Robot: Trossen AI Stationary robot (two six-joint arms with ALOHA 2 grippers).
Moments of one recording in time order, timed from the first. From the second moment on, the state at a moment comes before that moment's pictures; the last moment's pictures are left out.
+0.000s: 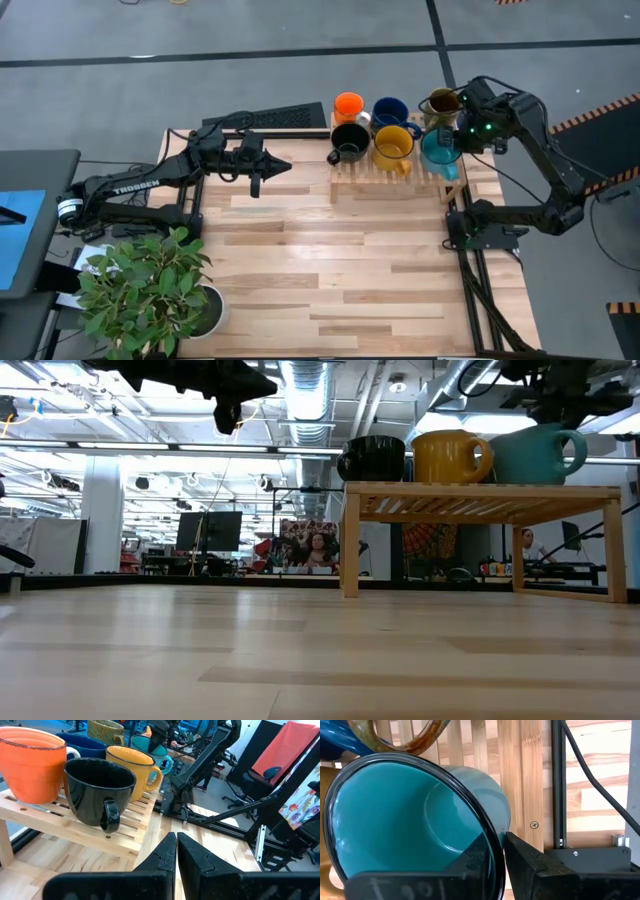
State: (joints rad) left arm 0.43 1.03 0.79 0.17 0.36 -0.29; right arm -1.04 1.12 1.40 -1.57 0.00 0.63
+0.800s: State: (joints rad) left arm 0.43 1.03 0.79 0.17 0.36 -0.30; right arm -1.04 1.10 1.40 -1.57 0.01 0.60
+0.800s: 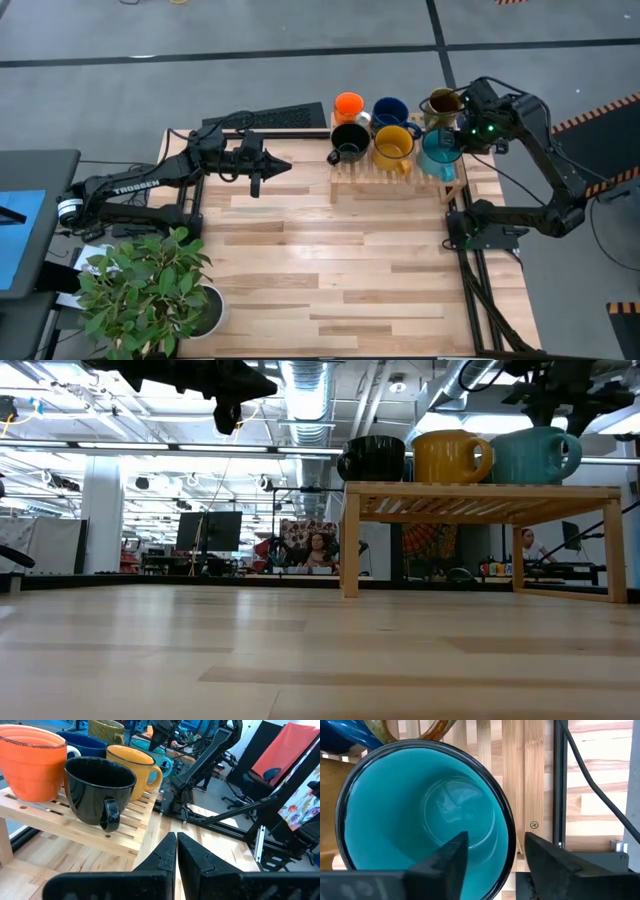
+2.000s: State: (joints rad) left arm 0.39 1.03 0.79 0.24 0.32 -0.32; right arm -0.72 0.84 1.64 -1.27 -0.04 0.50
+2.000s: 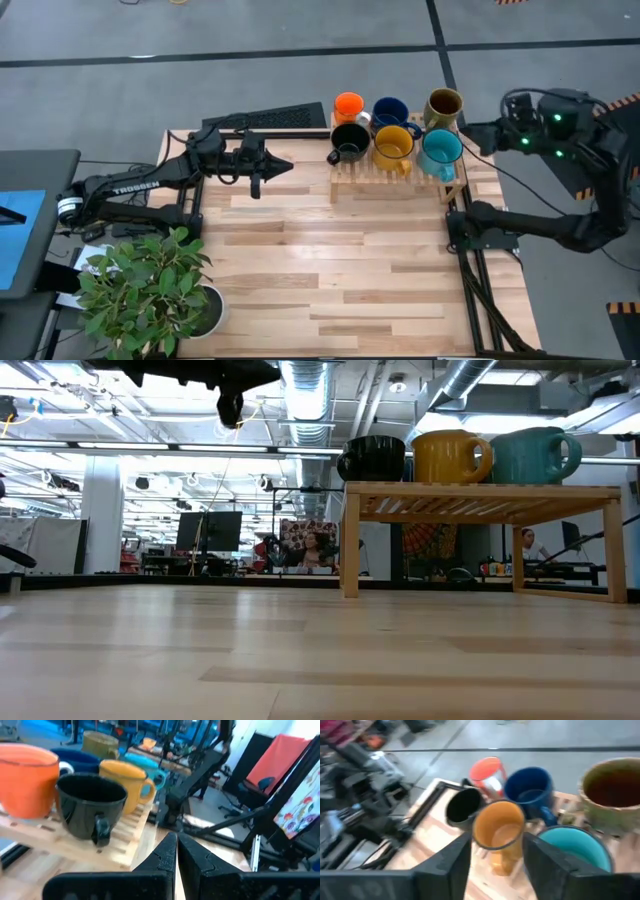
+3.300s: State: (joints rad) left arm 0.16 0.76 0.49 0.42 0.26 -0.32; right arm 0.12 0.95 0.96 -0.02 0.11 0.49
